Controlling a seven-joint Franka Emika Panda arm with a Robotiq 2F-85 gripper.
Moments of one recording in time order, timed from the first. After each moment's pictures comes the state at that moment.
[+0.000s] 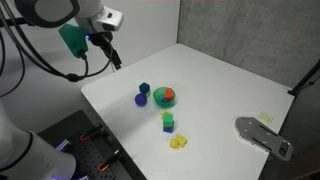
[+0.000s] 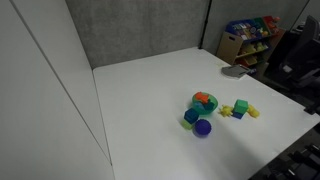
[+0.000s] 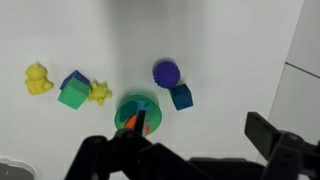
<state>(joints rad) 0.09 -0.68 0.05 -2.74 0.25 2.27 0.14</state>
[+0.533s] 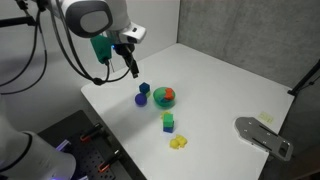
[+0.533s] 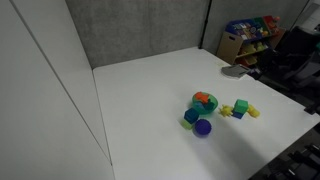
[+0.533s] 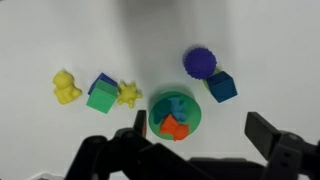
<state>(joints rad) -0.03 -0.37 0.08 -2.62 0.17 2.39 0.27</state>
